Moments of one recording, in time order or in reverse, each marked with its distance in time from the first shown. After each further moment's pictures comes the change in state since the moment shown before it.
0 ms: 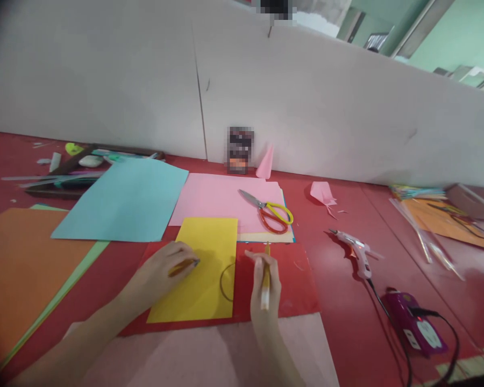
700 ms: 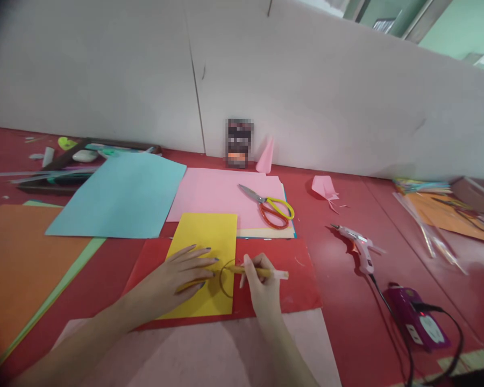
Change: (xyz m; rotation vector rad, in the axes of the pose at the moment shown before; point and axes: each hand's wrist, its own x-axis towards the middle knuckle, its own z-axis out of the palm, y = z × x) left_hand -0.001 0.001 0.016 0.150 -0.167 0.440; right_hand 0.008 0.000 -0.002 0.212 -0.175 0.272
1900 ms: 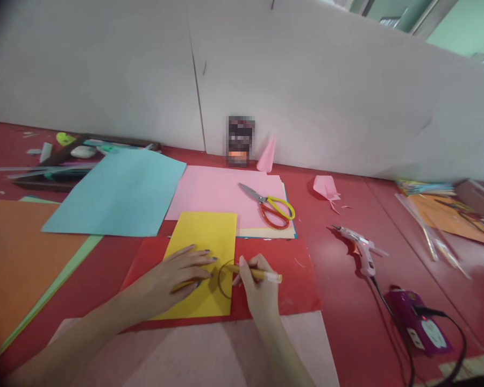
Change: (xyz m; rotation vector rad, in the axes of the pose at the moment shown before) left_hand 0.000 -0.001 -0.003 -0.092 0.004 0.001; right_hand 0.001 0.007 0.000 -0.107 -0.041 -0.001
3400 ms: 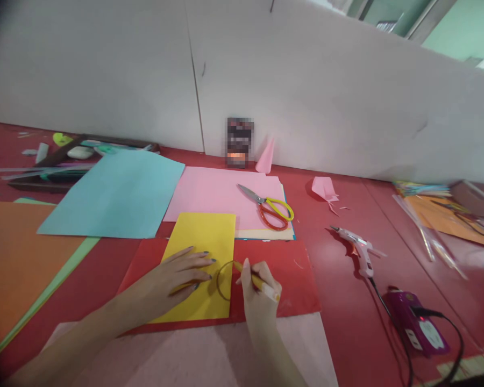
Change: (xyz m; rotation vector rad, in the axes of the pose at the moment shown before) left_hand 0.000 0.000 0.002 -0.024 0.017 -0.012; right_hand -0.010 -0.006 0.005 -0.169 0.247 -0.102
